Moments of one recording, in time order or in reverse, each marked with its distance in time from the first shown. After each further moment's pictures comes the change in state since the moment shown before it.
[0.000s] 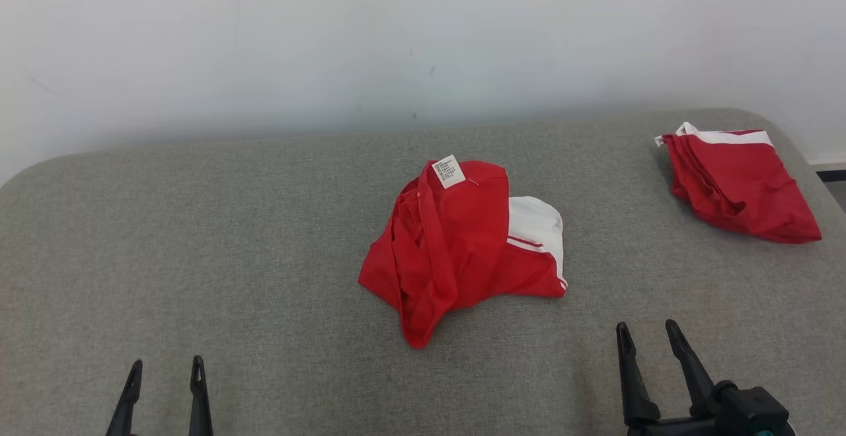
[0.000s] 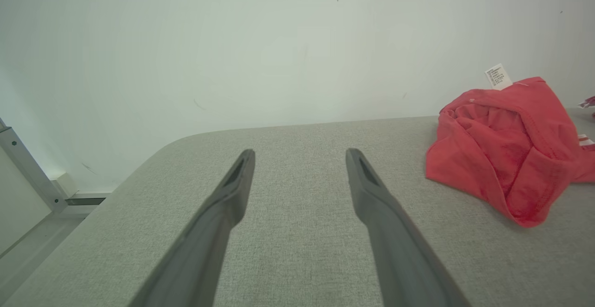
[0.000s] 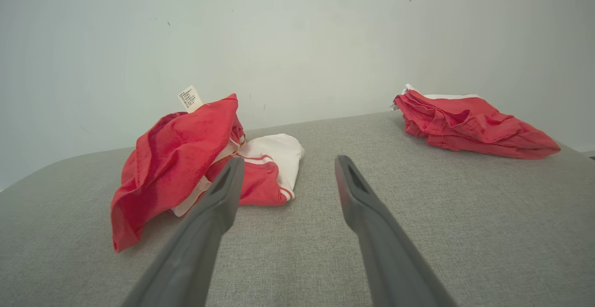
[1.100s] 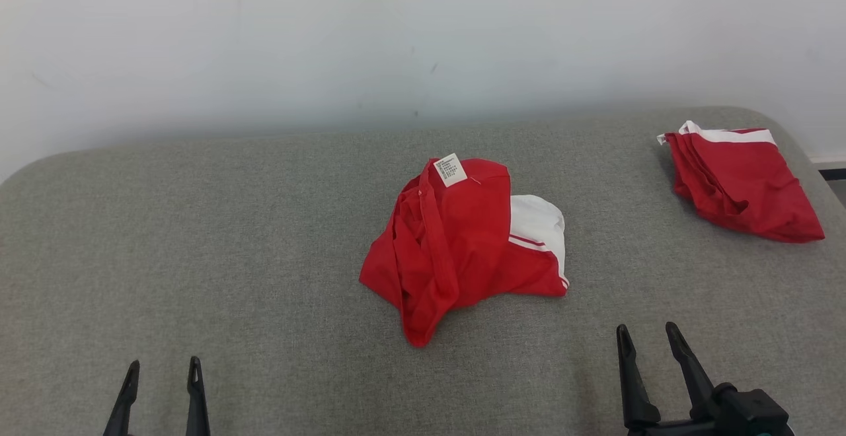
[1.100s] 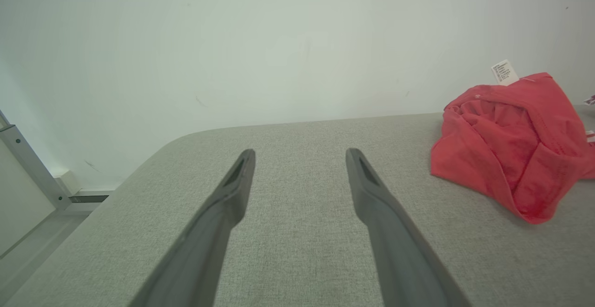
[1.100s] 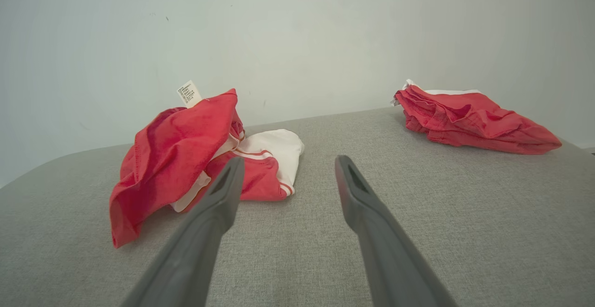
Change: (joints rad) left arm -0.002 -0.056 0.075 0.013 0.063 -0.067 0.000; right arm 0.005 0.004 -0.002 0.002 -0.003 0.000 0.000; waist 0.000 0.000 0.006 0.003
